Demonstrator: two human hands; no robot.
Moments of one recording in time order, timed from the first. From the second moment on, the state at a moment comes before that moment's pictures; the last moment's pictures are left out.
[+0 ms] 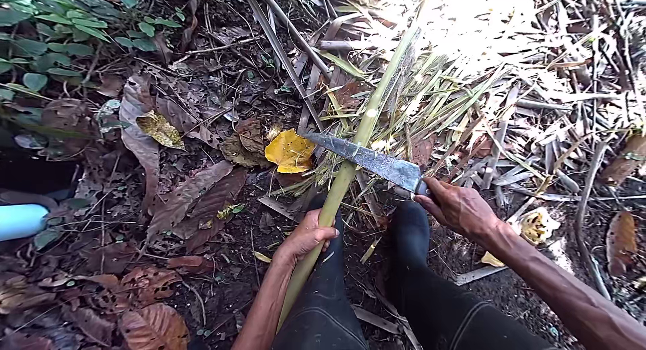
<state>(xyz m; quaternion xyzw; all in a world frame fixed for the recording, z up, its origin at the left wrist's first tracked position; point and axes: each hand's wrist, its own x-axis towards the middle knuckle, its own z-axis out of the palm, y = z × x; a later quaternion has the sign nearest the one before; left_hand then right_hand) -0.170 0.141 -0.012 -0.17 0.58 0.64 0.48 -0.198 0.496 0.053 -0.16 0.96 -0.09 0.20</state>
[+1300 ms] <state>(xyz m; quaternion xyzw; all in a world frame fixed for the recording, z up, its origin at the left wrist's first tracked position) -0.171 0.141 -0.015 -0.18 0.58 0.64 0.48 -0.301 0.558 0.030 -0.15 0.98 -0.04 0.12</state>
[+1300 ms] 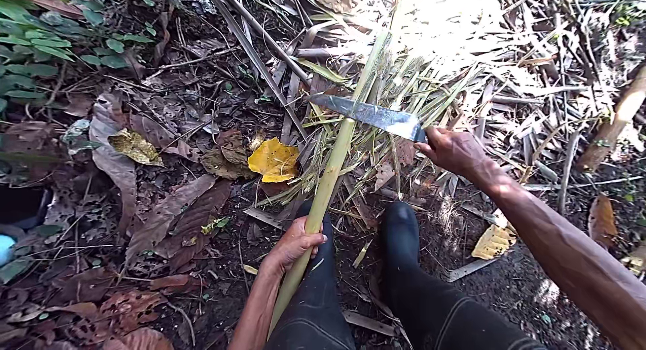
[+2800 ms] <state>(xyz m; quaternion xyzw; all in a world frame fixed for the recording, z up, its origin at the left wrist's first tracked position) -0.172 0.132 -0.024 -0.17 0.53 0.67 0.49 -0.221 0.507 0.052 -0.20 0.96 -0.04 0.18</state>
